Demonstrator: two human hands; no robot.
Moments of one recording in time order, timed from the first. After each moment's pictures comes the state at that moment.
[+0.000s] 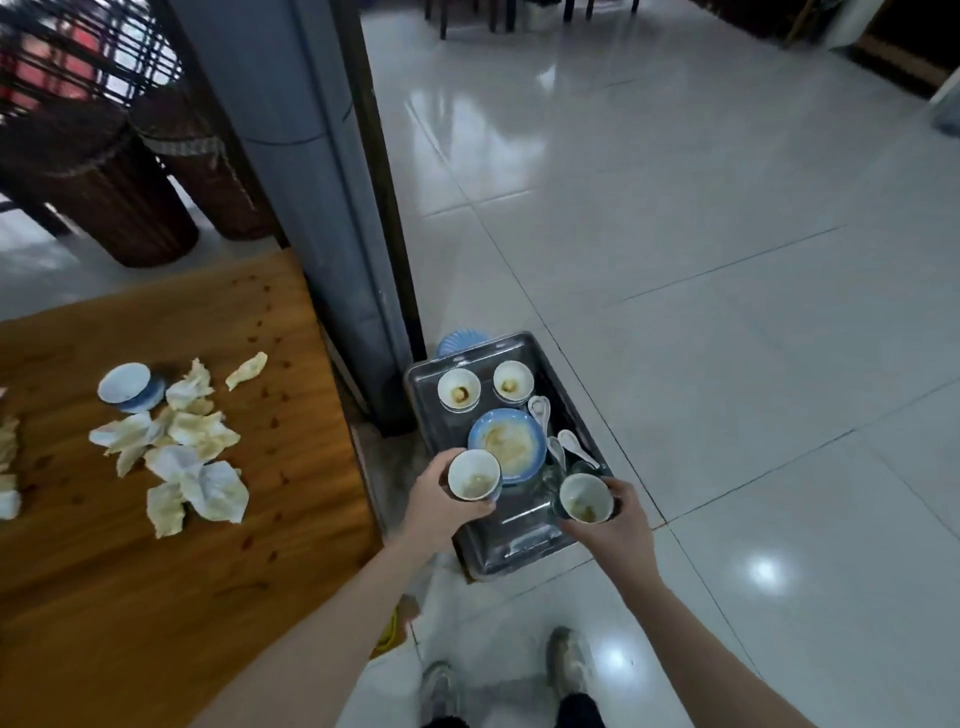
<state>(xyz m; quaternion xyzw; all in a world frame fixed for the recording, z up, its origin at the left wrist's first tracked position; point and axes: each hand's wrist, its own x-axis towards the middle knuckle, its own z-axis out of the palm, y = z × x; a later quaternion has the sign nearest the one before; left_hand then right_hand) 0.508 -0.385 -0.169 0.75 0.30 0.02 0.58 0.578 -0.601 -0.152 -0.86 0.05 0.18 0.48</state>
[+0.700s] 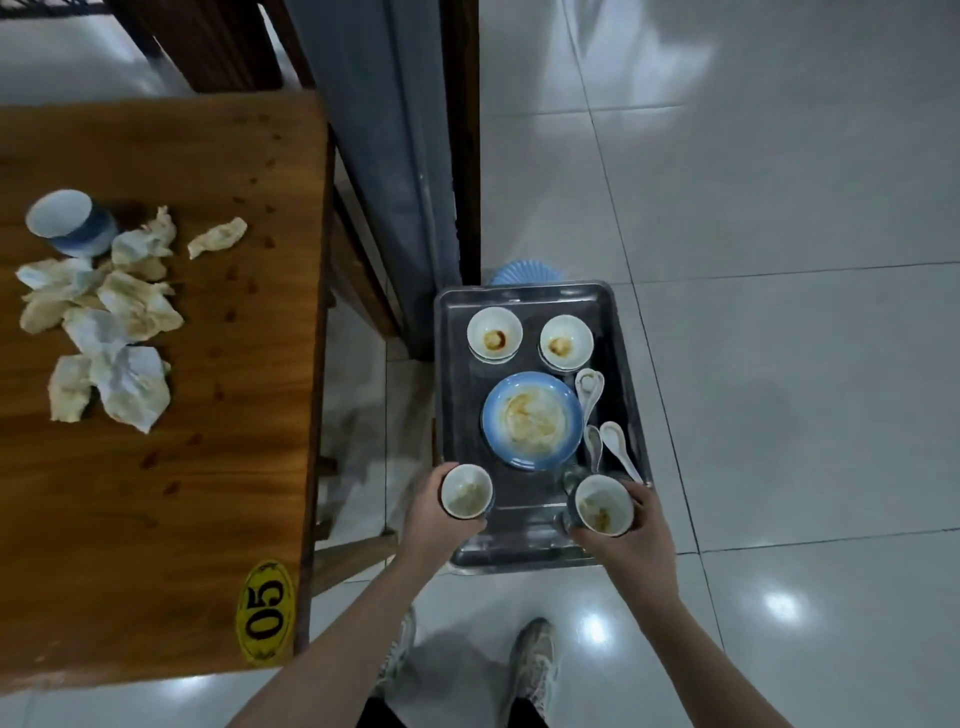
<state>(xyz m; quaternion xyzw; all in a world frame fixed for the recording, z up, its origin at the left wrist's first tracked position) 0.531 -0.431 -0.323 0.68 0.50 0.03 0.54 0.673 -0.609 -0.281 -0.86 -0.07 0.27 0.44</state>
